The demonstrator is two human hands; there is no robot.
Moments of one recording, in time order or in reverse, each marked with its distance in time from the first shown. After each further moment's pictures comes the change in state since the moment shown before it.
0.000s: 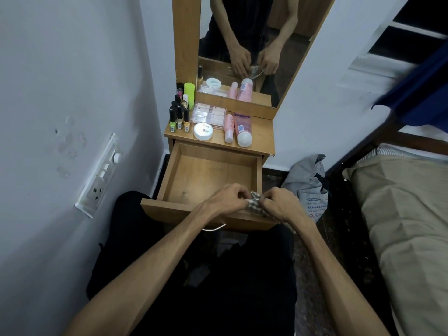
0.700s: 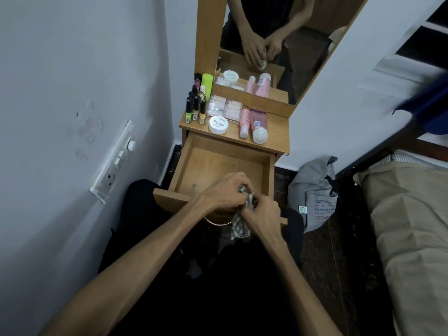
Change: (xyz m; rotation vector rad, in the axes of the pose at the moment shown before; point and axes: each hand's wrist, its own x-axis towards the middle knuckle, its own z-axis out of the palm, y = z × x) left_hand -0.026 -0.018 -0.029 0.064 0.105 0.129; right_hand -0.032 -0.074 0.056 0.427 0.197 0.058
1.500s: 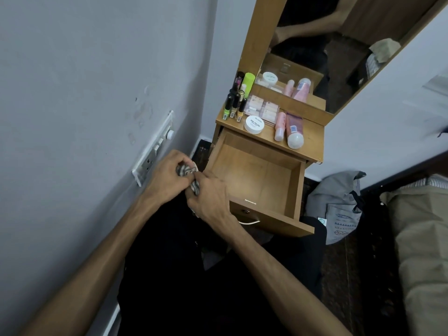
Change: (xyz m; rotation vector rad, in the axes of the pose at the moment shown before) left_hand -0.137 -0.105 -0.090 -0.037 0.683 -0.223; right_hand -0.013 -0.137 0.122 -0.127 -0.052 -0.601
